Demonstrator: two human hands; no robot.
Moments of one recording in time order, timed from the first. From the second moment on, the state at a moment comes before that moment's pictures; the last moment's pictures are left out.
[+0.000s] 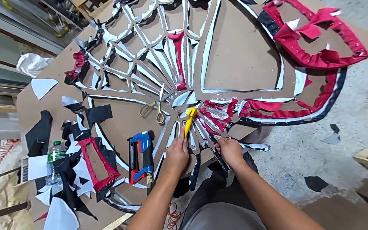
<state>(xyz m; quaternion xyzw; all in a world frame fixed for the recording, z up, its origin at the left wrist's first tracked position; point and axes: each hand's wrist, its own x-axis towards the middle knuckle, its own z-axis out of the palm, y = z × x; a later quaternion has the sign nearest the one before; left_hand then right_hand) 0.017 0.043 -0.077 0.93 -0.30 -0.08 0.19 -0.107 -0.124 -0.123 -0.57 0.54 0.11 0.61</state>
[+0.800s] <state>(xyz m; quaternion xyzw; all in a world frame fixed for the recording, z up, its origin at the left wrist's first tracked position) 0.013 0.059 -0.071 0.94 -0.30 -0.06 0.18 -0.108 -0.125 -0.124 -0.58 0.53 0.12 0.60</state>
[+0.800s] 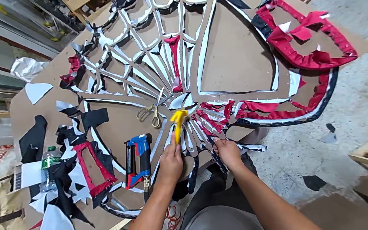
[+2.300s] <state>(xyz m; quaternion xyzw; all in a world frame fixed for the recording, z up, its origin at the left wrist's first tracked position) -0.030 0.057 -0.071 0.88 -0.40 -0.10 0.22 -0.110 -0.131 -0.122 -0.58 0.53 0.11 0.61</state>
